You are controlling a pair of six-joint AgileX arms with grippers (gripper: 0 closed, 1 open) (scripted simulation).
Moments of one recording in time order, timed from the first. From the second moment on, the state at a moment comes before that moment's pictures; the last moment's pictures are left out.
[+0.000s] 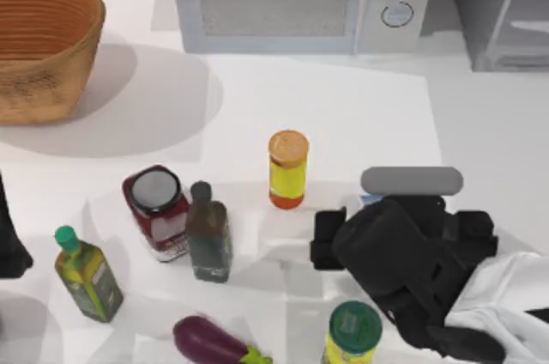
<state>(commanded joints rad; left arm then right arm) 0.00 0.00 0.00 0.00 0.00 0.00 0.91 1.72 0.62 0.24 0.73 0.66</state>
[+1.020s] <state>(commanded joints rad) 0.00 0.00 0.00 0.00 0.00 0.00 0.87 1.90 0.66 0.41 0.70 0.62</state>
